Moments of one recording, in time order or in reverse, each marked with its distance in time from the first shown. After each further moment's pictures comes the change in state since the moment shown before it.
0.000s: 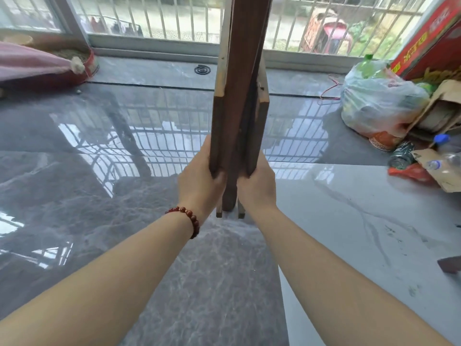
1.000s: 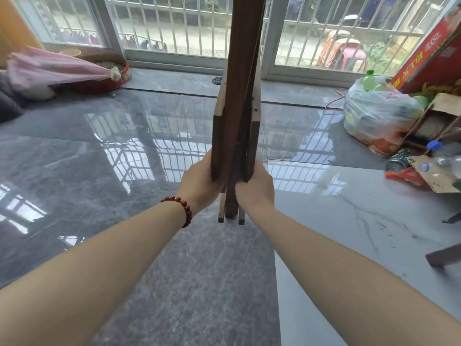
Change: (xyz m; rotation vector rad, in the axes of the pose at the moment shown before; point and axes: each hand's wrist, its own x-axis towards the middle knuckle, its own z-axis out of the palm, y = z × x) left_hand -0.066 0.019 -0.044 0.050 -0.196 -0.028; right_hand -0.069 -0.010 -0.021 -0.083 -0.084 0.044
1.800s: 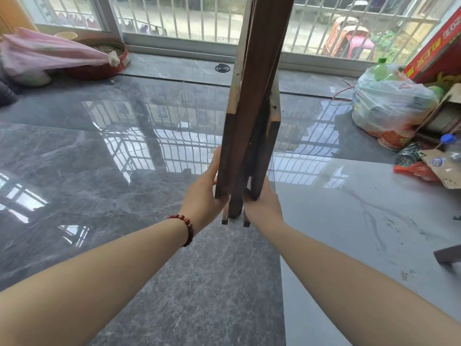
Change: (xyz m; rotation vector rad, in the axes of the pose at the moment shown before) left_hand -0.023 -0.039 0.032 -0.171 -0.028 -0.025; right_hand -0.011 0.051 0.014 -0.038 -0.136 0.045
